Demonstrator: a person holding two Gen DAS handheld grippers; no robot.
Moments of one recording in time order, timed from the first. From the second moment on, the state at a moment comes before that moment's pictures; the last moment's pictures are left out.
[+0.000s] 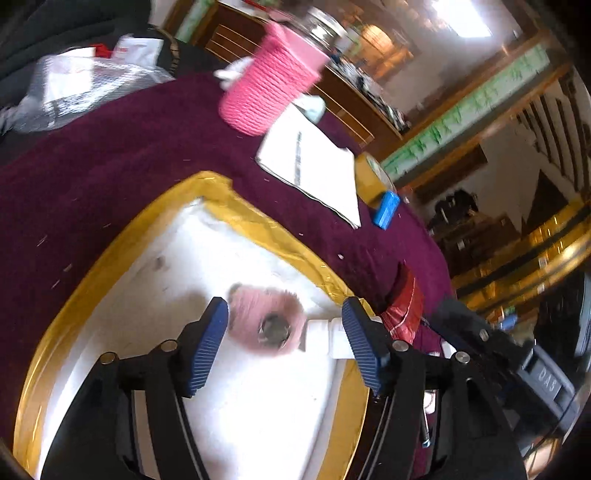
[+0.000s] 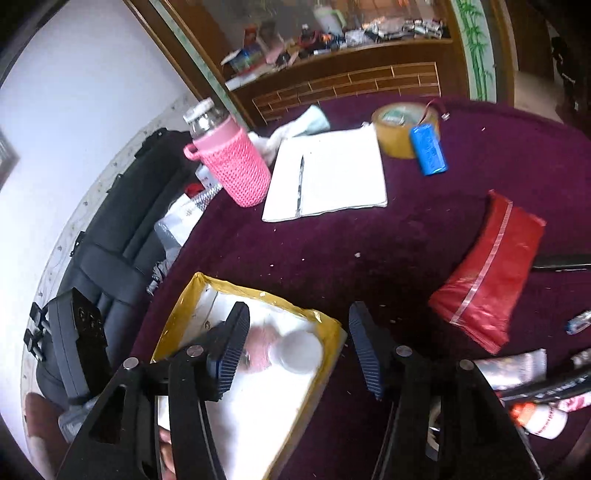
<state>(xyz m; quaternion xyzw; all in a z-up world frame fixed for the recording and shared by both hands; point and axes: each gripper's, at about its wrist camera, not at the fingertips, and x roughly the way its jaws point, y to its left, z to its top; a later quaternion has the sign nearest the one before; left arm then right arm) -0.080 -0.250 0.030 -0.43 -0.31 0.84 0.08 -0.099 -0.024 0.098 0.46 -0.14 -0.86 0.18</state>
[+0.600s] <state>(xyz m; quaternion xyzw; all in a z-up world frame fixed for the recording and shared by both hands) -0.014 -0.178 0.006 -0.45 -0.31 0.83 0.10 -0.012 0.105 0.076 0.45 -0.20 -0.86 0.14</state>
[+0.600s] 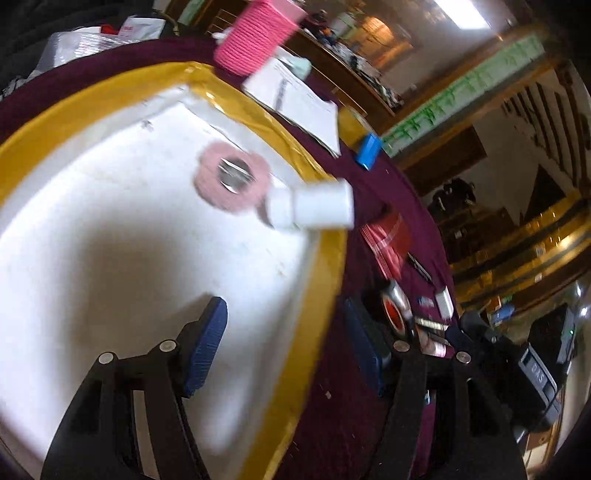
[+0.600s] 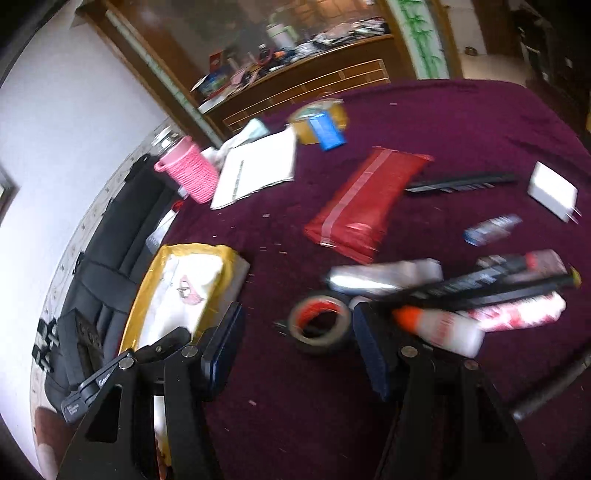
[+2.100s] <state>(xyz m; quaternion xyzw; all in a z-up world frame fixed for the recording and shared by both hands) -0.017 0.023 0.047 -0.41 0.18 0.87 0.22 0.017 0.178 0.021 0.48 -0.14 -0.85 0.15</state>
